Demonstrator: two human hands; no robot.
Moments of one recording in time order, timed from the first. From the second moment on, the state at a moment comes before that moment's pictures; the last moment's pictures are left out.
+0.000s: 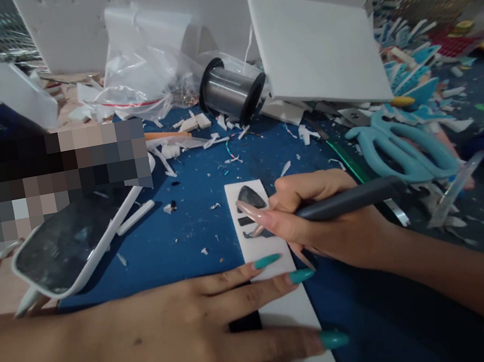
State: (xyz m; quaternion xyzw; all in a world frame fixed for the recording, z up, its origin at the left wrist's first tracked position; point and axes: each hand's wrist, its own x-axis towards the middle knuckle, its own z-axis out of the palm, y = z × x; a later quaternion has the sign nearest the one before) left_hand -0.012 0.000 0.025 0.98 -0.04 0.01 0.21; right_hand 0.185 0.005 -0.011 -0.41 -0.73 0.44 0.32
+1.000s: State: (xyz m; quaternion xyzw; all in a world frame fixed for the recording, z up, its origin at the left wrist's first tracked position) left_hand -0.031 -0.018 0.000 0.98 -0.02 0.07 0.17; right_hand 0.186 0.005 -0.008 -0.40 -0.73 0.44 0.33
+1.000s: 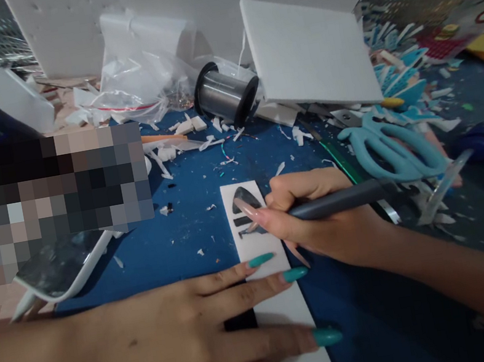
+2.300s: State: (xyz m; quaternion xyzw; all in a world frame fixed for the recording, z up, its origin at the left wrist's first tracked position) left_hand -0.025 -0.010 0.014 0.98 -0.01 0.04 0.20; right_hand 0.195 0.006 -0.002 -0.46 -0.71 0.44 0.31
